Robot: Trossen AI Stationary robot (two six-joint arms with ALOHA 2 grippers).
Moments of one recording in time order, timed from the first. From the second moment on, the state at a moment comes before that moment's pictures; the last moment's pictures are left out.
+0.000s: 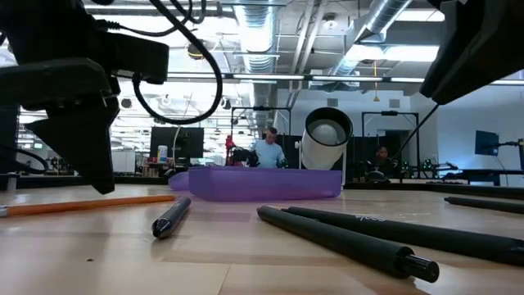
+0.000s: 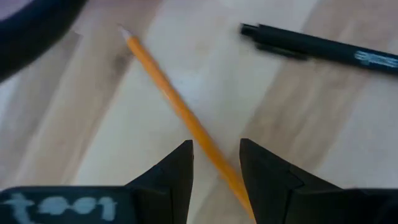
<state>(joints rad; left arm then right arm) -0.57 1.83 1.11 -0.77 -0.38 -1.05 0.79 1.81 1.26 -0.97 0.74 0.65</state>
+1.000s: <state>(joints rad) -0.64 1.83 1.08 -0.77 -0.14 -1.18 0.80 1.81 1.26 -0.96 0.74 0.65</state>
